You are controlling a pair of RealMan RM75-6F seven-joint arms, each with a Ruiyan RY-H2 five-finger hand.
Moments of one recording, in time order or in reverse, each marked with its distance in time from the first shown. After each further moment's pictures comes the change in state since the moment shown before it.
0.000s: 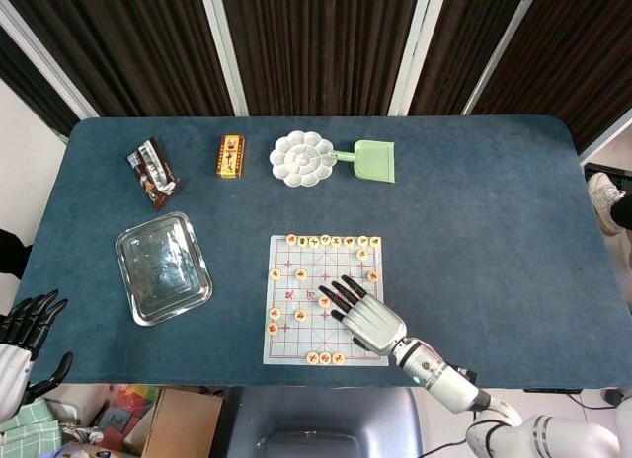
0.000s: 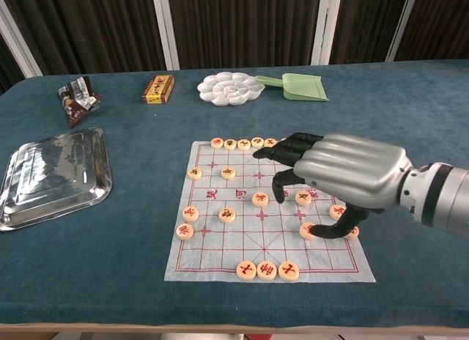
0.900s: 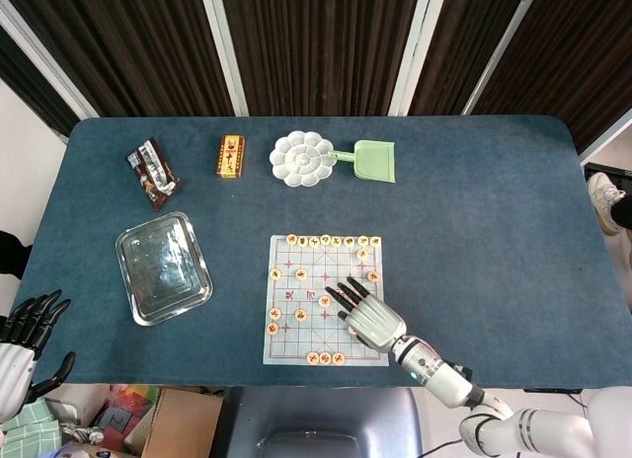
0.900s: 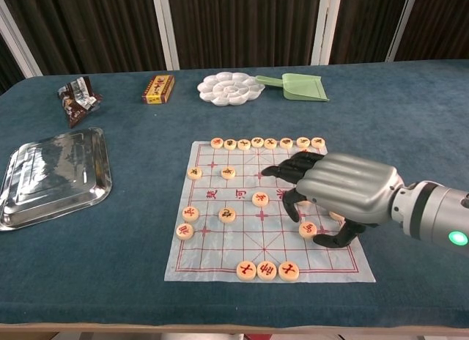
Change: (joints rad) left arm -0.003 -0.002 0.000 -0.002 0.001 -0.014 0.014; right arm 0.051 -0.068 -0.069 0.129 0.073 0.025 0.011
